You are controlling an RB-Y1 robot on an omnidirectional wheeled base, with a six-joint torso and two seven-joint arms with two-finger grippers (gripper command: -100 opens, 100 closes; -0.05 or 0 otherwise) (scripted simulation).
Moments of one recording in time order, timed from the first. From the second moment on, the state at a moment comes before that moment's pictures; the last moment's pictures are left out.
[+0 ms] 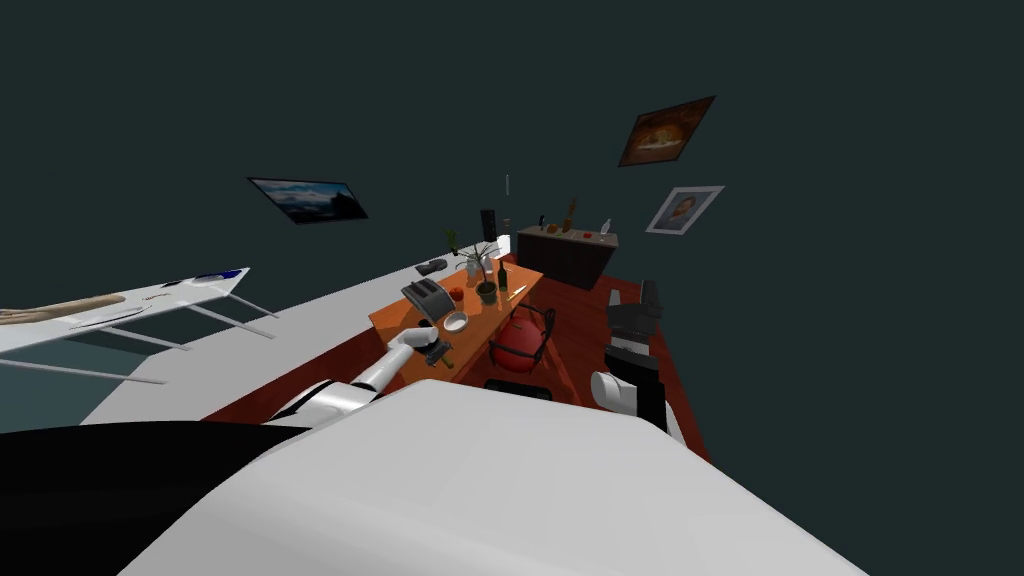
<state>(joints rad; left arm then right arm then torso) -0.12 0.59 -0.07 -1.02 0.63 1.14 -0.64 0.45 0.05 0.00 -2.21 0.01 -0.43 -0.10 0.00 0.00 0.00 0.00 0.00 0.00</state>
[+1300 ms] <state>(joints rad) -0.12 0.56 -0.08 -0.96 0.61 1.11 -0.64 0.45 0.05 0.00 -2.21 0.01 -0.43 -0.10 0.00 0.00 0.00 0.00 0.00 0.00</state>
